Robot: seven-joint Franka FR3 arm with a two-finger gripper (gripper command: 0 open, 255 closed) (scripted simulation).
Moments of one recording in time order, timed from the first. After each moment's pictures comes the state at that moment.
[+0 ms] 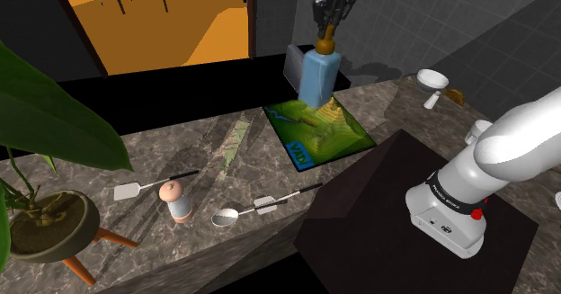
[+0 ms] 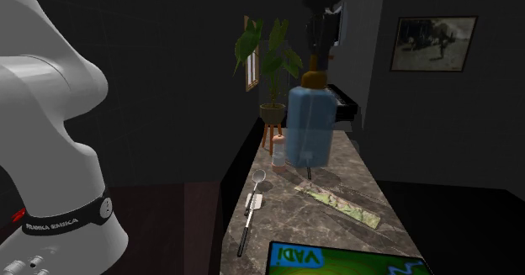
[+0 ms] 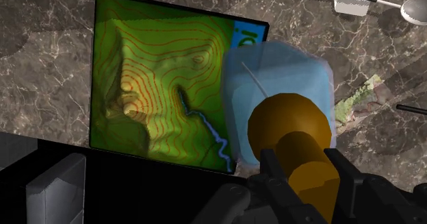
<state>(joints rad) -0.06 -0.23 0.24 -2.06 0.03 1.89 0.21</state>
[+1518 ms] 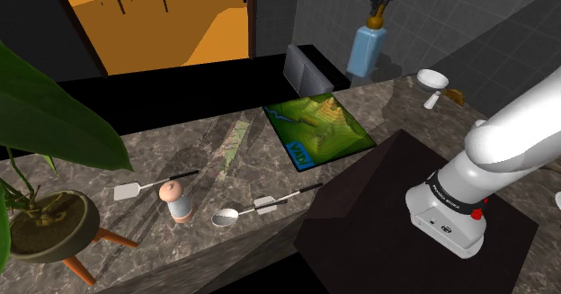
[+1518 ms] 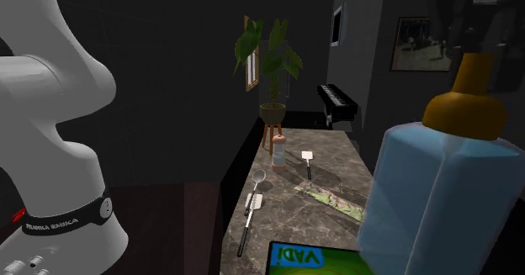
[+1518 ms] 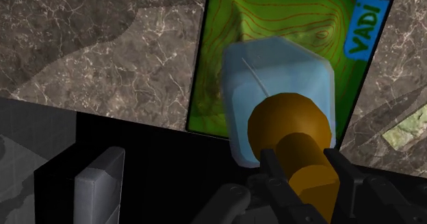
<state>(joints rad) -0.29 -0.01 -0.07 -1.83 0.00 1.86 -0.33</state>
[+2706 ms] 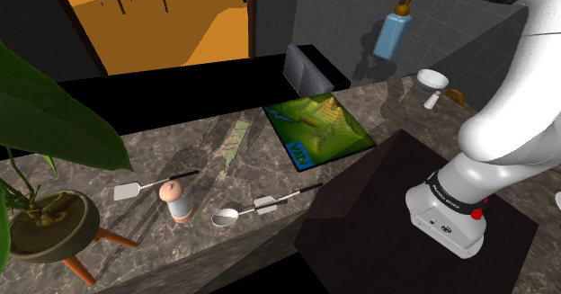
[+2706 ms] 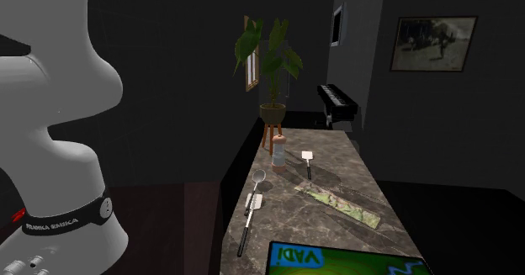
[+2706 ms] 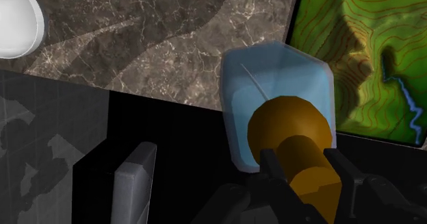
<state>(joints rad) -0.54 0.52 -0.20 -1.09 0.12 1.65 -0.68</state>
